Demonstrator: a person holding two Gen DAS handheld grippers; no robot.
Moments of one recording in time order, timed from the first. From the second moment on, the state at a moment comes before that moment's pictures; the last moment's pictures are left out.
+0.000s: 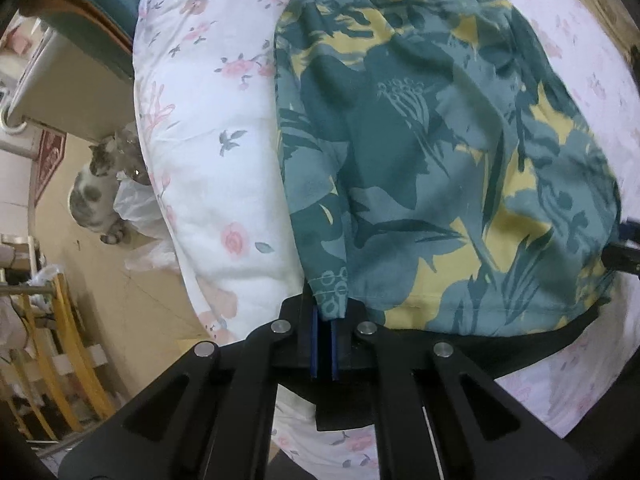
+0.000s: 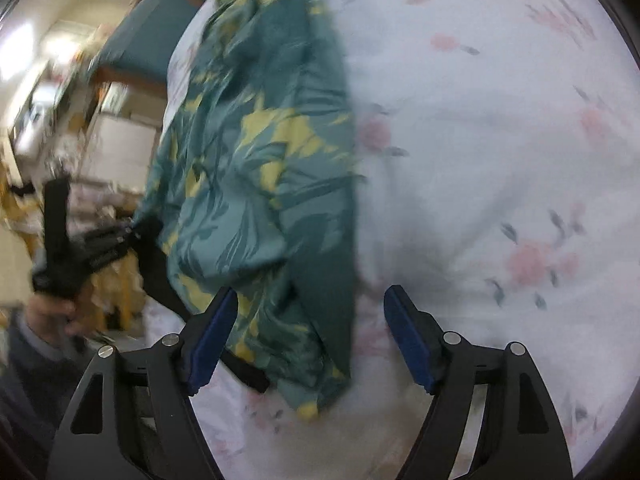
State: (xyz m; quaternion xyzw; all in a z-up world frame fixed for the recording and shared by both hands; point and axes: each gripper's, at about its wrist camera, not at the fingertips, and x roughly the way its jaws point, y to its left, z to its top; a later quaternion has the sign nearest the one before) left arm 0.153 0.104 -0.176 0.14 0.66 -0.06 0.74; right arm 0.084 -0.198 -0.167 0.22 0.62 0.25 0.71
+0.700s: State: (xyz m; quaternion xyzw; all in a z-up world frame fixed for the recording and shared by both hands) left arm 0.003 0.096 0.109 -0.14 0.45 -0.19 0.86; right arm -0.016 -0.290 0.108 0.30 0.37 0.32 0.82
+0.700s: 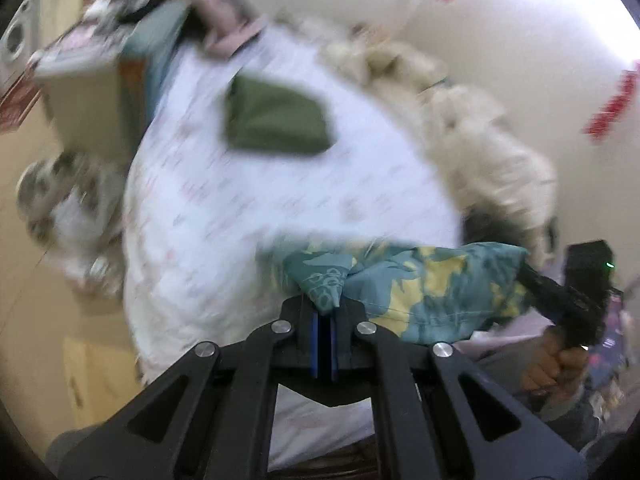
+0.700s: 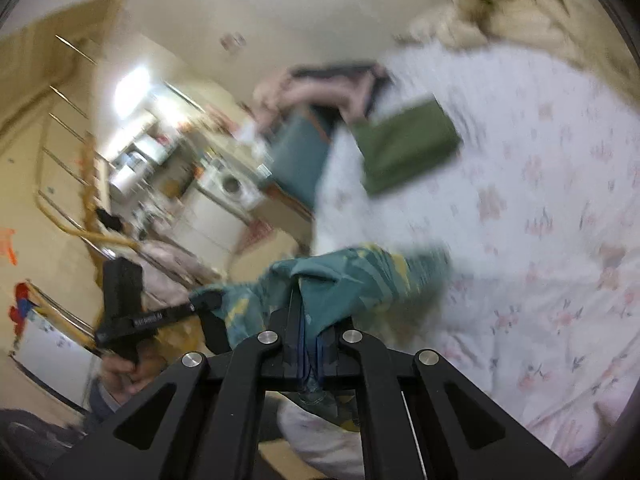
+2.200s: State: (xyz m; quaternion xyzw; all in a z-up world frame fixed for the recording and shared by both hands) left arm 0.021 0.020 -0.082 0.04 0.58 -0.03 0.82; right arm -0.012 -0.351 -0.056 0.17 0.59 0.04 0.79
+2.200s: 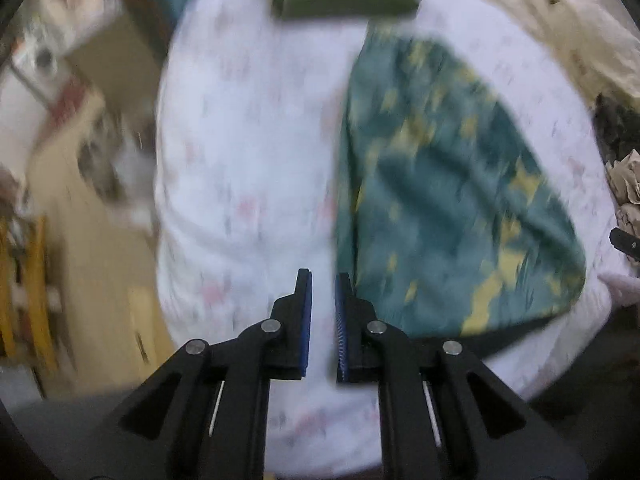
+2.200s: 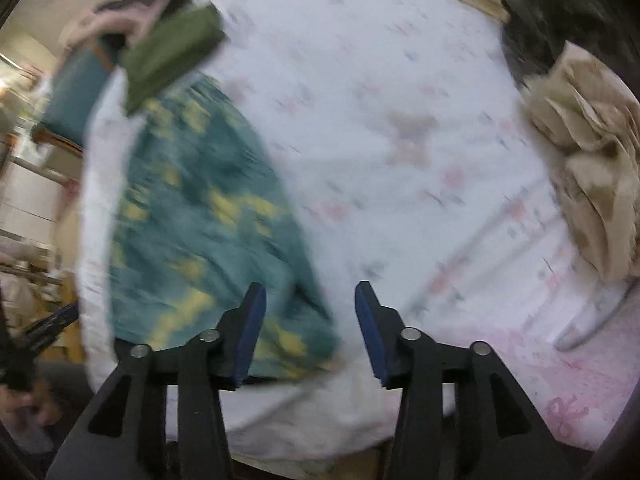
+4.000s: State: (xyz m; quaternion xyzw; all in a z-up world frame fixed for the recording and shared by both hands) left arm 0.261 -0.022 -0.182 0.01 0.63 -0.12 0.77; right arm 0.275 -0.275 -0.172 0.22 0.61 0.19 0.74
